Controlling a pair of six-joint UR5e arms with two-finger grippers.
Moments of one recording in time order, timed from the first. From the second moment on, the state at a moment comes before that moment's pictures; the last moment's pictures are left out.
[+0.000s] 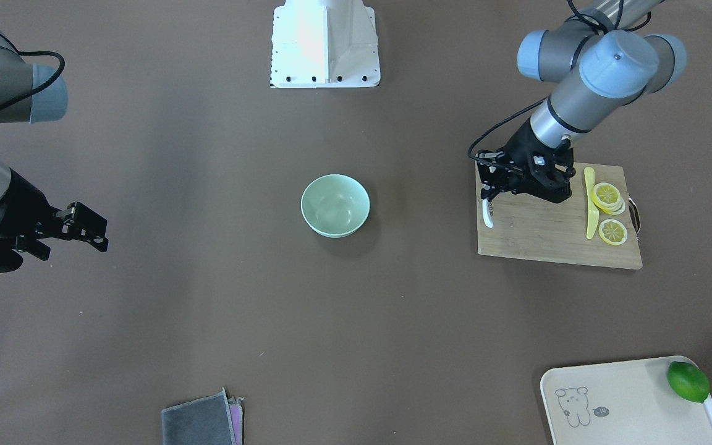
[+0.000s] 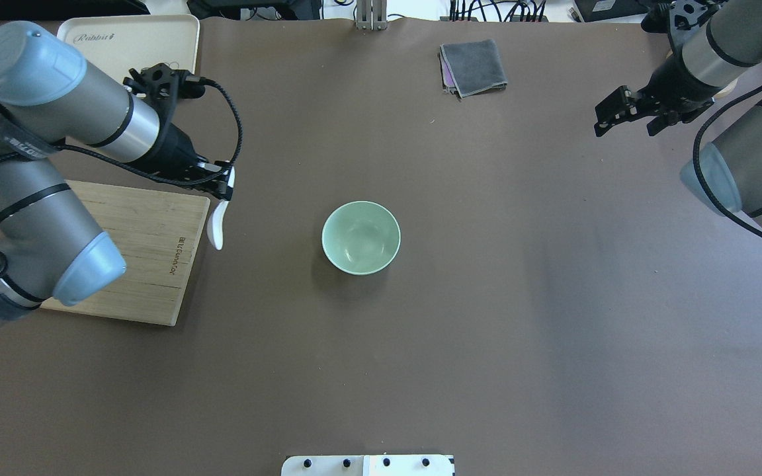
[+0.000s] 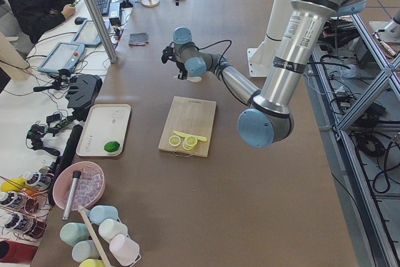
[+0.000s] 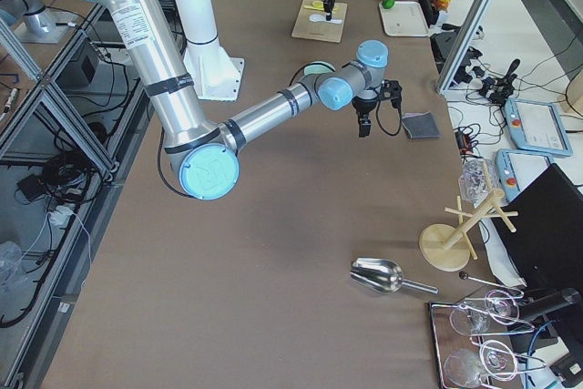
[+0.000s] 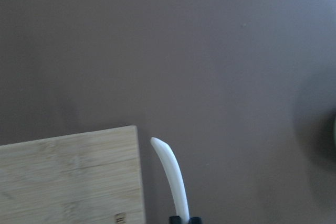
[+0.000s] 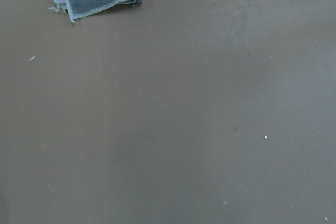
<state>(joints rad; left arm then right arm) -0.79 -2.06 -1.78 -1.86 -2.20 -0.98 1.09 -1.22 1.67 -1.44 2.26 0.65</state>
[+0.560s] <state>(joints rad) -0.66 -2.32 -1.53 -1.97 -2.02 -1.13 1.21 -1.36 1.67 -1.53 2.25 0.29</state>
